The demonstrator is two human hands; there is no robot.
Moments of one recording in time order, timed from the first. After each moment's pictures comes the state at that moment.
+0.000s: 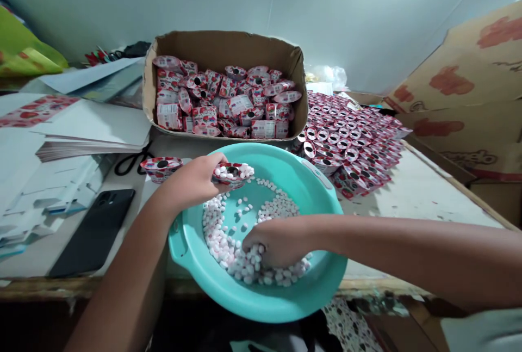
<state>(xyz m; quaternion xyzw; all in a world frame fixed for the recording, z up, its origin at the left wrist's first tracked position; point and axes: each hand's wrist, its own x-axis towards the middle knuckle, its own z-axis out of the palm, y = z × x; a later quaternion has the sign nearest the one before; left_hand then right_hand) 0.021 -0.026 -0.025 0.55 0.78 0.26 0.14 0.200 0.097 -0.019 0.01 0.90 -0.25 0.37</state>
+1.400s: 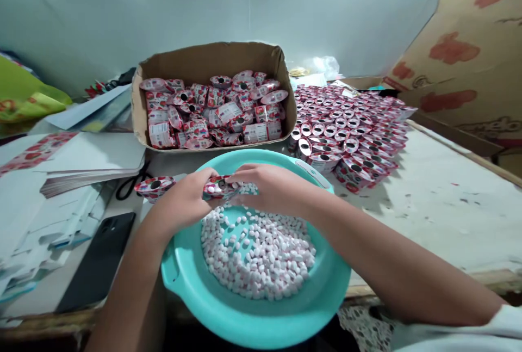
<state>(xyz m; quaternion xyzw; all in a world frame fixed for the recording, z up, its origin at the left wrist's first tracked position) 0.029 -0.021 -0.017 0.55 0.79 0.23 0.15 0.179 0.147 -0.011 -0.01 0.96 -0.27 -0.10</state>
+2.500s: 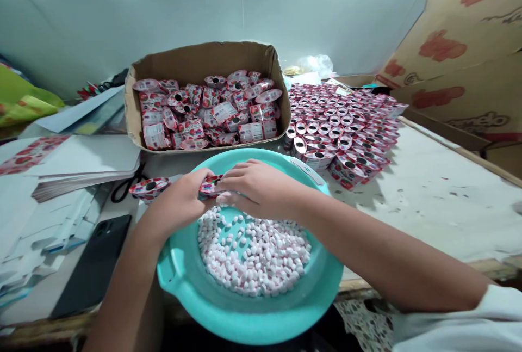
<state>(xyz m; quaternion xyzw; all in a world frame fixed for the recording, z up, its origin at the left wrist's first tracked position) 0.032 -0.021 -0.013 0.56 0.79 0.22 0.15 0.180 0.137 -0.006 -0.13 0.97 -0.16 -0.14</state>
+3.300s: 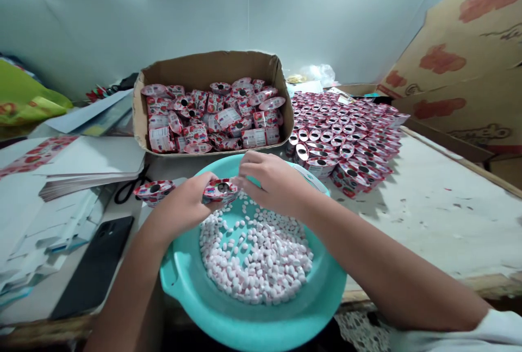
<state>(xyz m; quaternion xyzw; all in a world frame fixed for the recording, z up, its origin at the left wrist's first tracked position) 0.029 -0.021 -0.017 0.55 0.79 0.22 0.14 0.180 0.147 -0.006 -0.02 0.96 -0.17 -0.23</state>
